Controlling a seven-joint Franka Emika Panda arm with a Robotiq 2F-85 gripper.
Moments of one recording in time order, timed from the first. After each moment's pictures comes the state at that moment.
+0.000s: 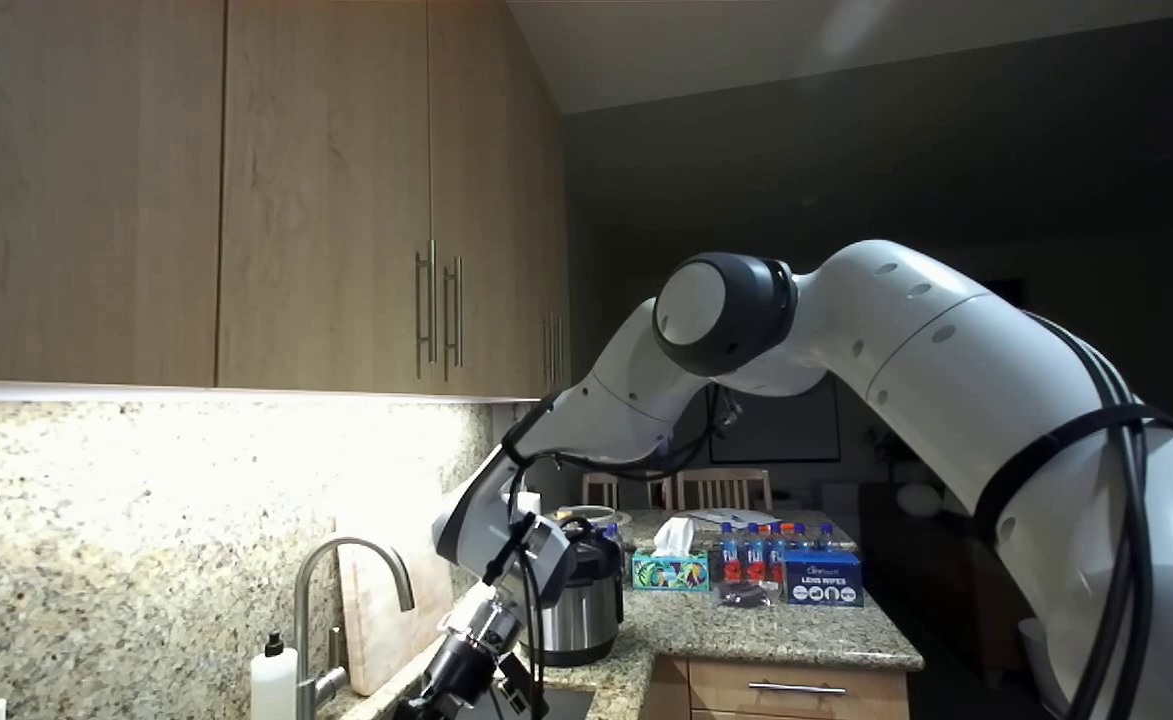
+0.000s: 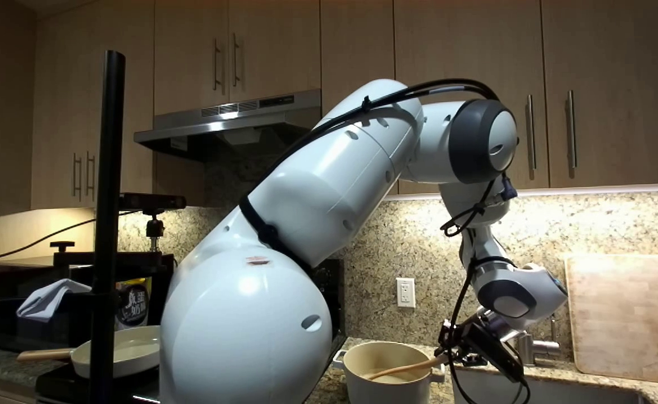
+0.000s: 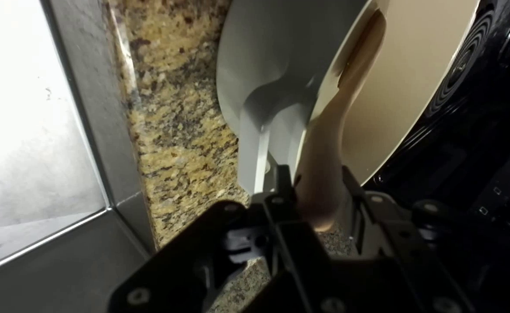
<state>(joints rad) -0.16 0.73 0.27 -1.76 0.84 2.19 -1.11</state>
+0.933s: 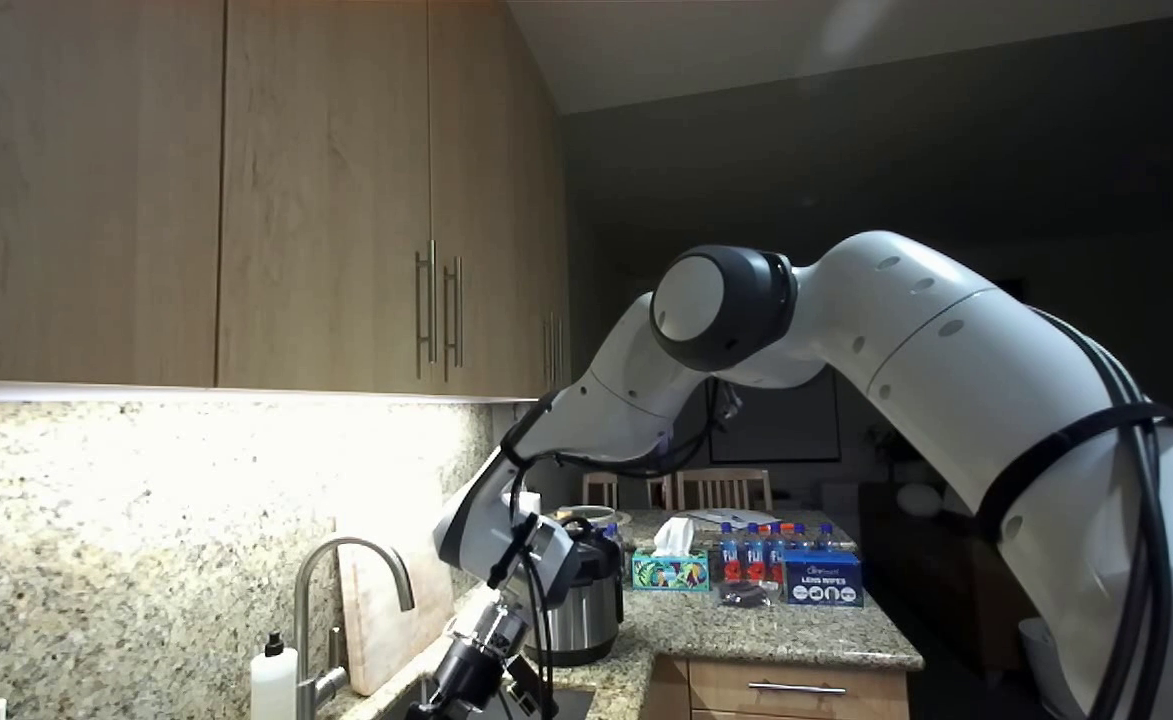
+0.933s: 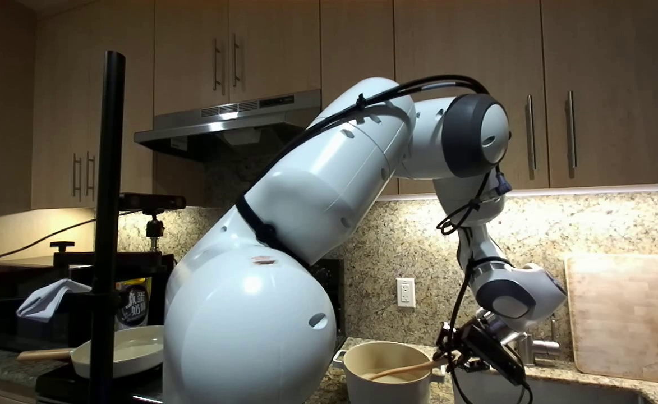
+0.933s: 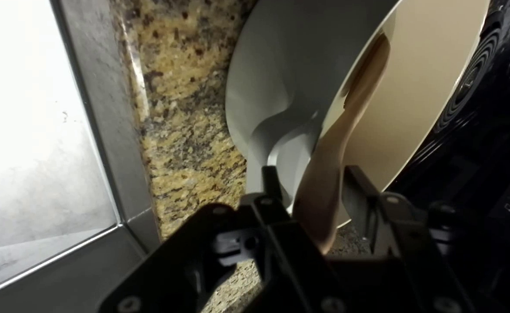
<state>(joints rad) -0.12 0.70 0.22 -1.80 0.84 2.19 -1.11</state>
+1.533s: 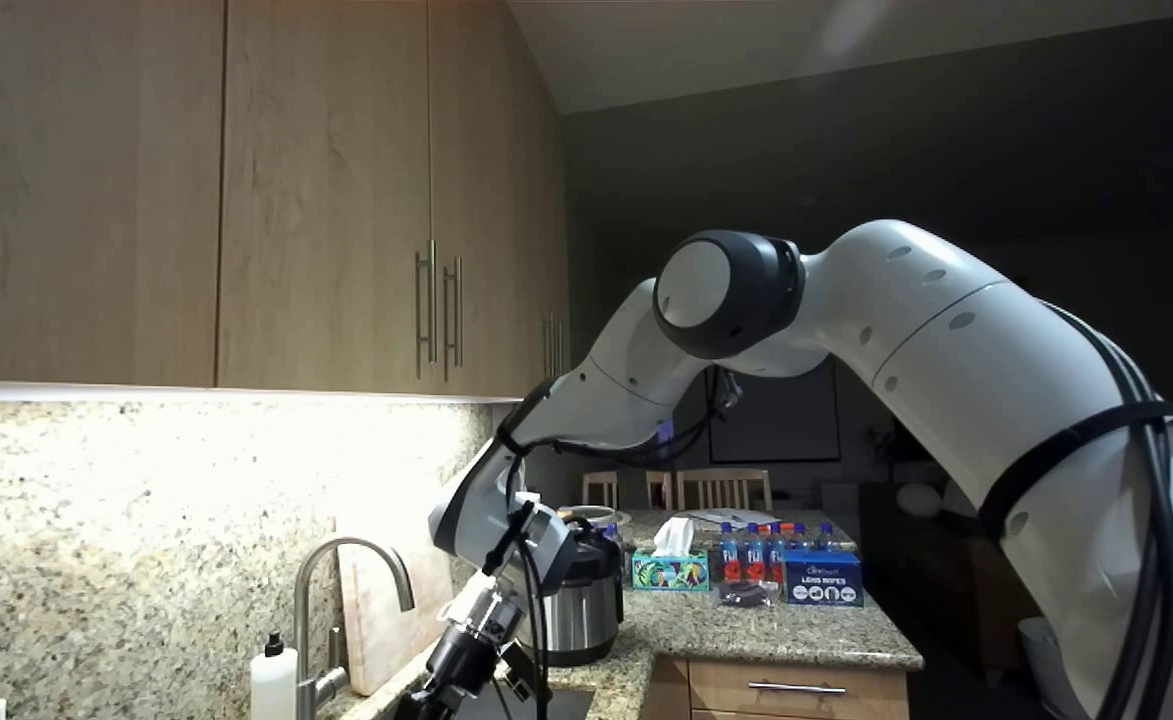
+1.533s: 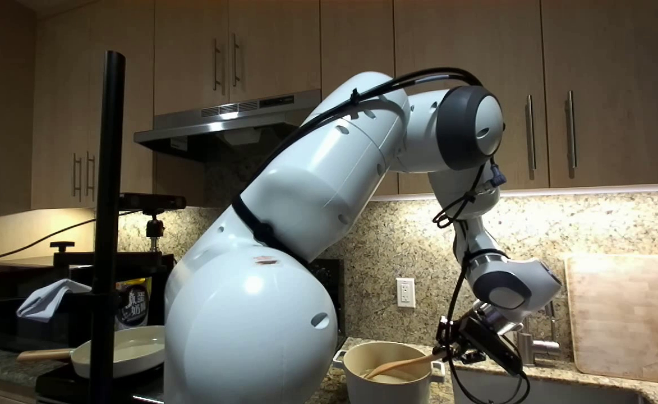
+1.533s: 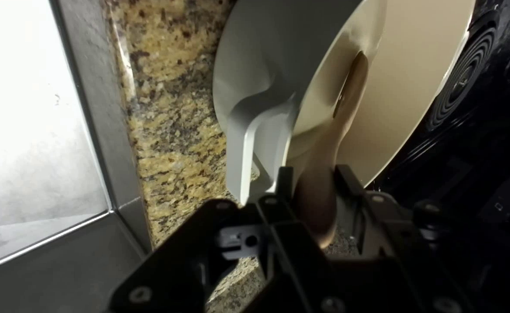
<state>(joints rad) -0.11 0.67 0.21 -1.81 0.84 2.19 -1.11</state>
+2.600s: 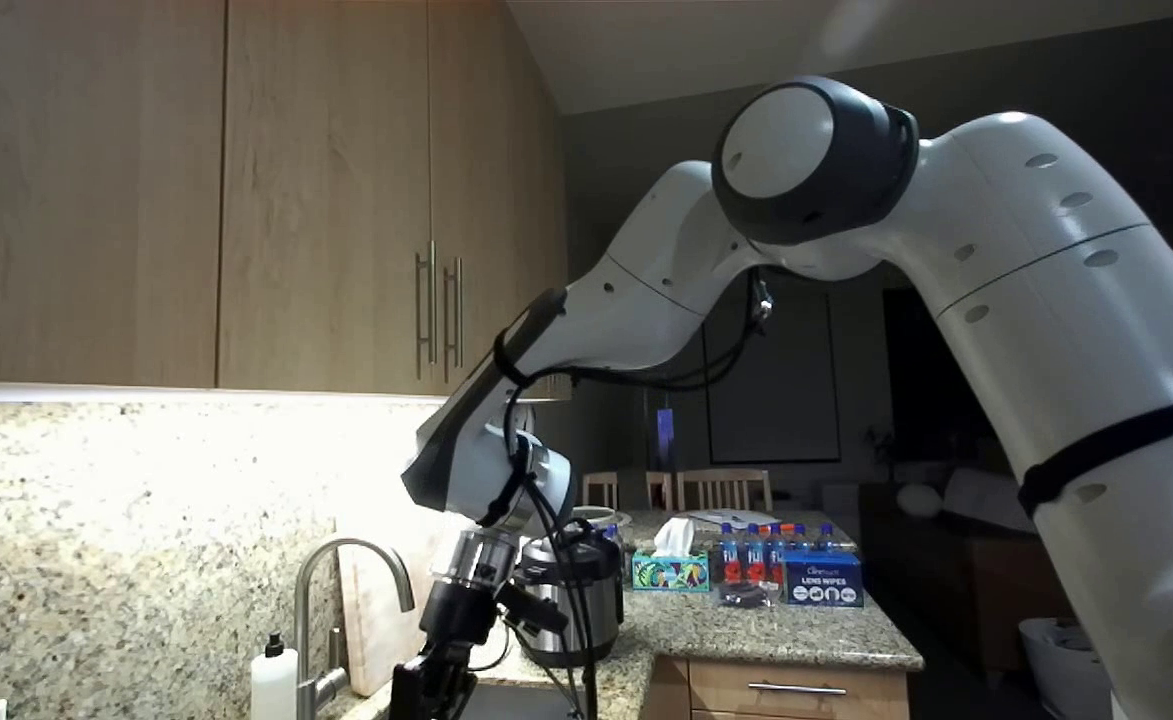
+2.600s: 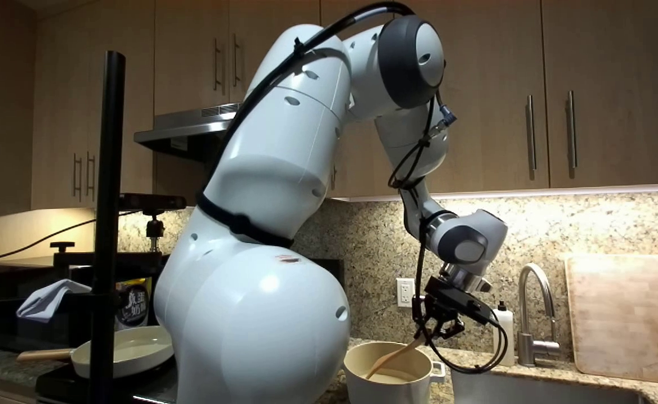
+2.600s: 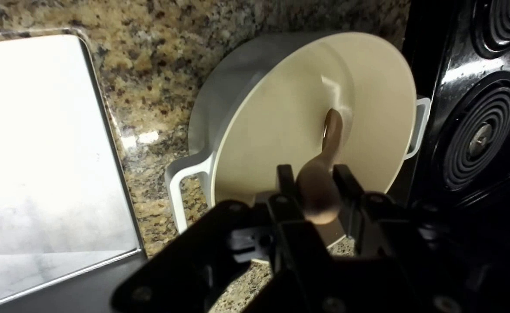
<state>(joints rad) 0.05 0.34 0.15 -2.08 0.62 2.27 -0.79</state>
